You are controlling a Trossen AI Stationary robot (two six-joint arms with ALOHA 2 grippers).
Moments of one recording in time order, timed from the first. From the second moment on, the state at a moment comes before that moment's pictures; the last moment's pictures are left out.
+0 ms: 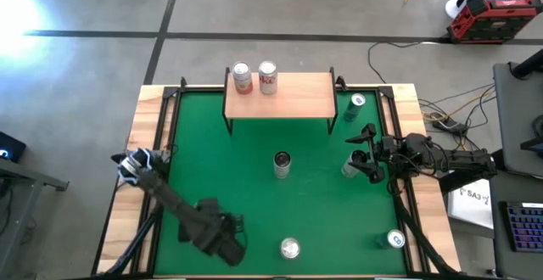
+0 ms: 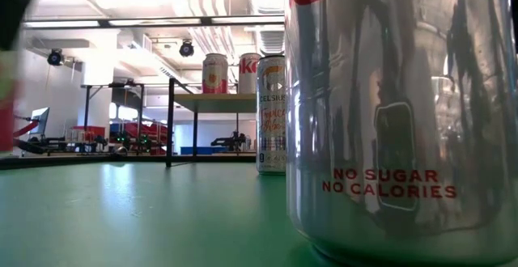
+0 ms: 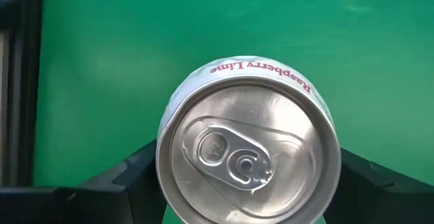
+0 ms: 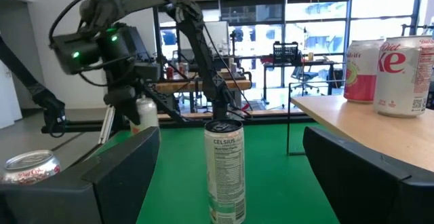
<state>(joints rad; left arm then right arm) -0.68 1.96 1.71 -1.50 -0.08 -2.40 -0.06 0.04 0.02 0.16 -0.10 0.05</state>
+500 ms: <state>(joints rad) -0.40 1.90 1.72 -1.42 -0.30 -1.47 -0.06 0.04 0.02 0.16 -0.10 0.05</state>
